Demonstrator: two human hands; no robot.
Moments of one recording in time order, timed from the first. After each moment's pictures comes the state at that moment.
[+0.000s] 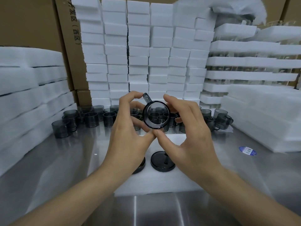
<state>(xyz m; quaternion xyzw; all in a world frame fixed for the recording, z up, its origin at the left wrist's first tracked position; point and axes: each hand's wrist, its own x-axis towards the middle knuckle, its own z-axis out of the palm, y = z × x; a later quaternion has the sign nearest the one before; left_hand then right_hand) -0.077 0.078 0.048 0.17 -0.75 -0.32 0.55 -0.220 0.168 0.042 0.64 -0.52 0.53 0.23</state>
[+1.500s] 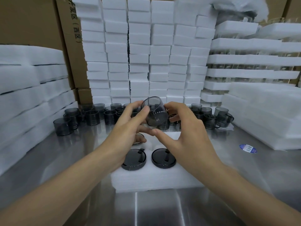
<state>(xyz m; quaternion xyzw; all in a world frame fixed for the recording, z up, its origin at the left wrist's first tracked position) -0.075 0.056 0.054 0.18 -0.68 -0.58 0.41 -0.221 0.167 0.042 0.59 -0.63 0.48 0.12</state>
